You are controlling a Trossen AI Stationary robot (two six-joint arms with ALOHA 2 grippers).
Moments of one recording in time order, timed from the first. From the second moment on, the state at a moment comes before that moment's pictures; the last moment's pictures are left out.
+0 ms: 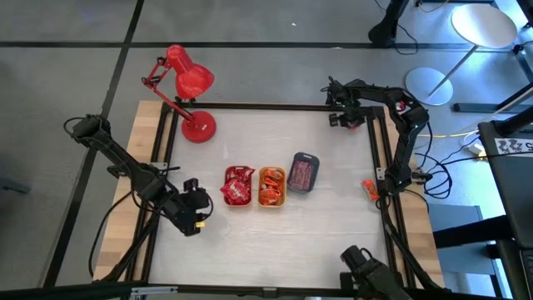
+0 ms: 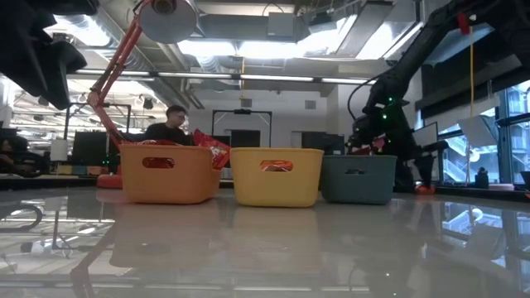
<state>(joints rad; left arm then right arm) -0.67 1.15 0.74 -0.69 -0.41 -0.79 -1.02 1.94 1.24 -1.03 0.26 0.56</state>
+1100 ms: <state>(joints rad) -0.67 1.15 0.74 -0.69 -0.41 -0.78 -0.26 1.47 1.31 -1.16 -0.25 0.54</state>
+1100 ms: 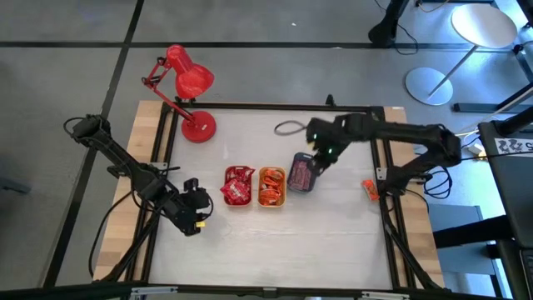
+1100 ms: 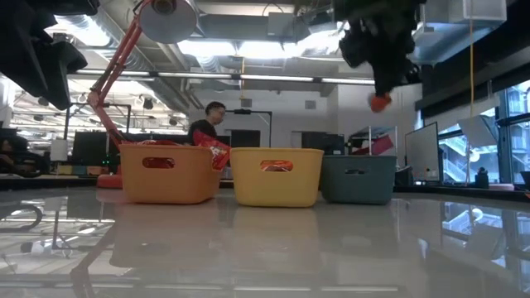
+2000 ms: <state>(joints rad) -0.67 1.15 0.74 -0.66 -0.41 -0.78 -0.04 1.67 1.24 -0.67 -0.18 0.54</state>
